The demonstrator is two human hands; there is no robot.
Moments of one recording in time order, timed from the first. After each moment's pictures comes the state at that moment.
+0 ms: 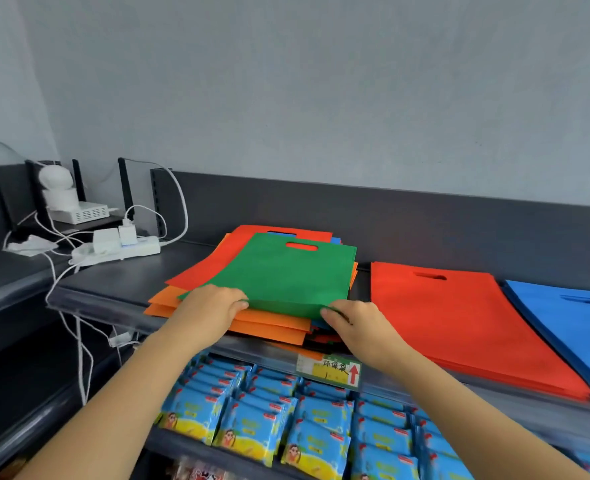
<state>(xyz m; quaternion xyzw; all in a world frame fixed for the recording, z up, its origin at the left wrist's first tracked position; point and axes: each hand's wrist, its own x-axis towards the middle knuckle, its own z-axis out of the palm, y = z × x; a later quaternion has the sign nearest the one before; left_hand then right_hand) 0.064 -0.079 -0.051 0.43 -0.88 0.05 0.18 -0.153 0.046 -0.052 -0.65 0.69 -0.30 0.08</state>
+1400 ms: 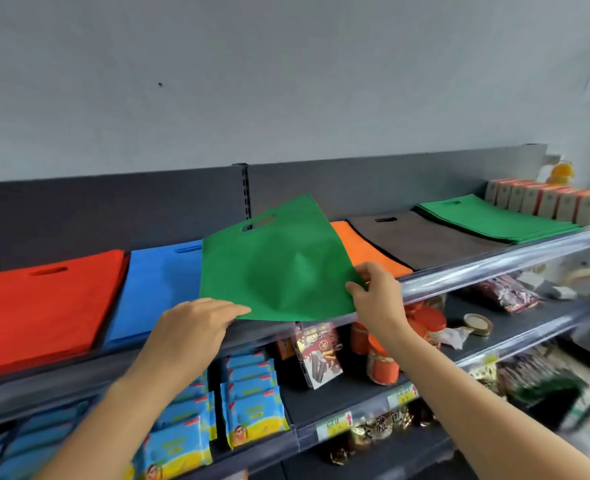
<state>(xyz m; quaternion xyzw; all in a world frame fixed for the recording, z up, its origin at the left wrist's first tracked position) -0.382 0.312 -0.063 0.04 -0.95 0.04 0.30 -0.559 0.511 -0.067 -0.22 0.84 -0.50 -0.09</state>
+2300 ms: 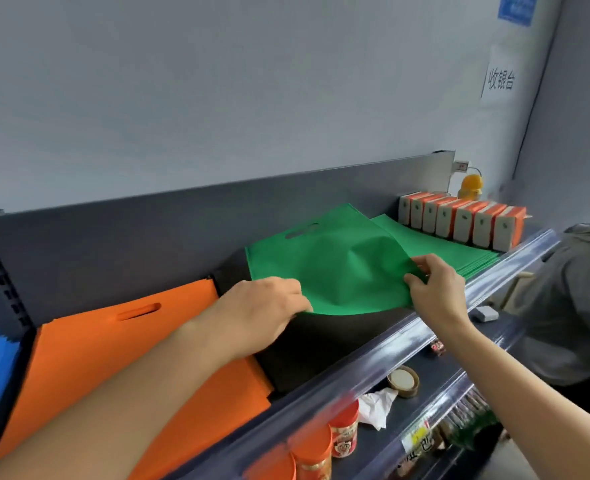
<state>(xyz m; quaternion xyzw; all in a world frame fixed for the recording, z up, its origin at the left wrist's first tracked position) -0.785 0.468 -0.015 -0.20 -0.97 0.05 0.15 -0.893 0.707 -0.047 -0.06 0.86 -0.47 -0.22</state>
